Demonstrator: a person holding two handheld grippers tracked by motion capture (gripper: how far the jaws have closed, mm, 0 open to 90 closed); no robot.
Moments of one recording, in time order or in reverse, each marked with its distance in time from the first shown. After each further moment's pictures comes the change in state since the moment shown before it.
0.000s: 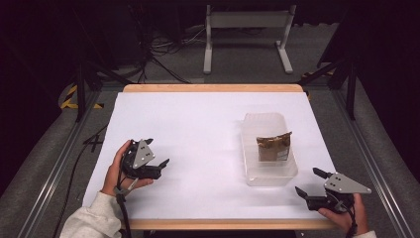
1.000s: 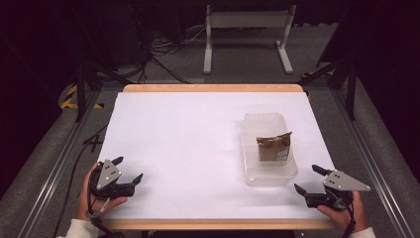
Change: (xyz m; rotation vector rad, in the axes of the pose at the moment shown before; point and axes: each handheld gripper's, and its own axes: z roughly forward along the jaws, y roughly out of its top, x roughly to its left) left arm 0.005 -0.081 -0.047 -0.021 0.081 -0.204; right arm -0.003 0.005 0.004 -0.019 -0.005 -0.008
